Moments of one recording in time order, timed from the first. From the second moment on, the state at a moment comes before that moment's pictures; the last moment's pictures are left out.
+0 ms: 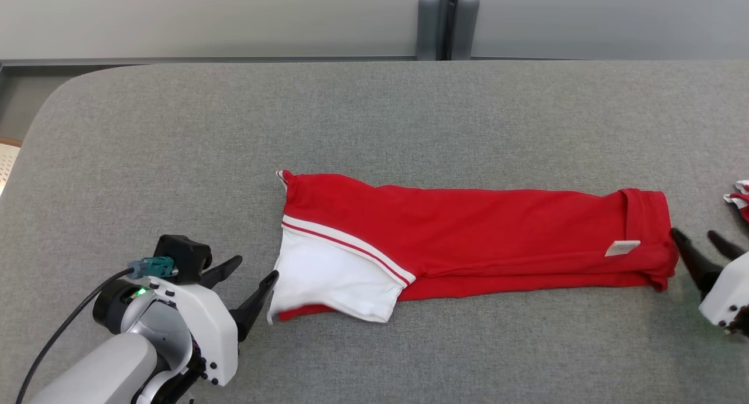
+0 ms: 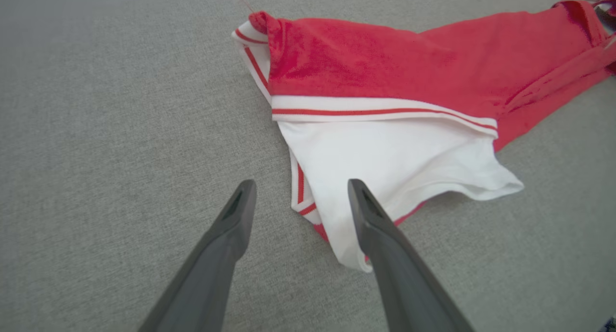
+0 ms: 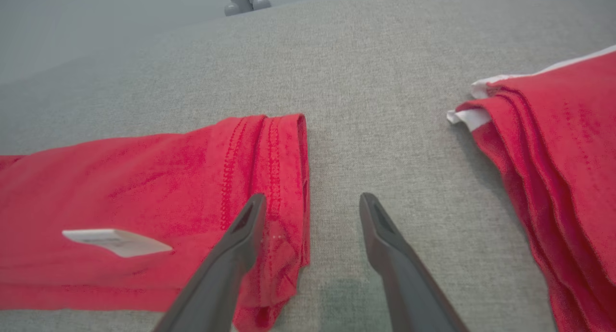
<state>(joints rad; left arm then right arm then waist) -0.45 0.61 -0.88 0.18 -0.91 0.04 0.14 -0.44 -0.64 0.54 0.65 0.99 0.13 0.10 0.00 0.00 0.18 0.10</state>
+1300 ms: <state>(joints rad) -0.17 0.05 -0.03 0.17 -0.42 -0.09 -0.26 -0.17 -0.24 0.06 0.18 0.30 0.13 -0.26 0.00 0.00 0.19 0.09</state>
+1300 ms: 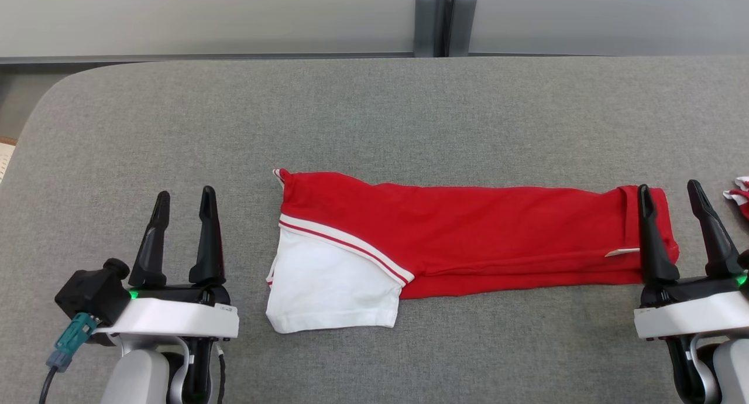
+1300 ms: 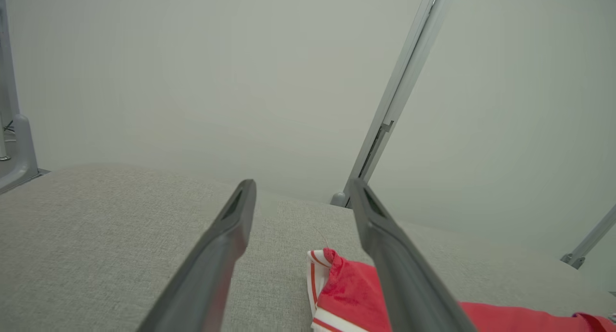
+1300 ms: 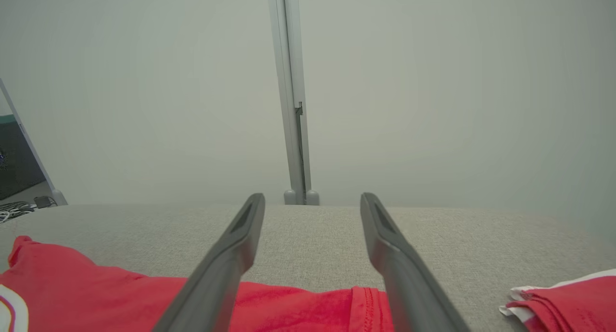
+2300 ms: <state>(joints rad) -0.19 0.05 -0.09 0.20 -0.44 -0.08 -0.26 -0.39 -0.21 0.01 0.81 0.49 0.13 -0.15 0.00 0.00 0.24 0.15</state>
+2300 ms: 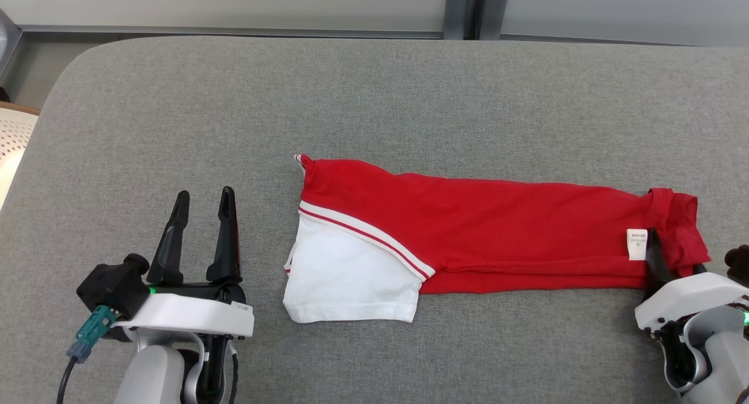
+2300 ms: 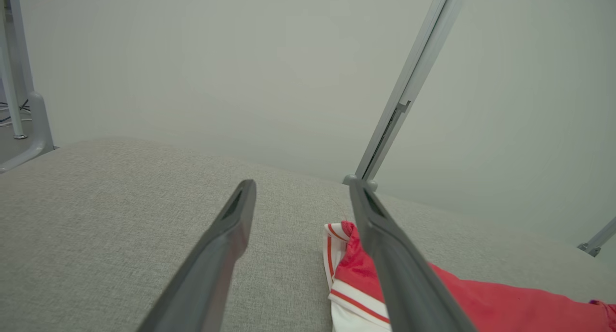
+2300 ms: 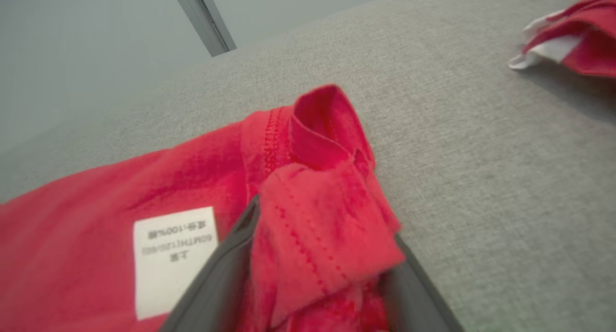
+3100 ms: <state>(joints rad) -0.19 0.05 -0.09 0.22 -0.45 -0.07 -0.26 -0.46 -0.27 -0.09 0.77 0.36 0.13 -0.26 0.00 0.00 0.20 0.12</state>
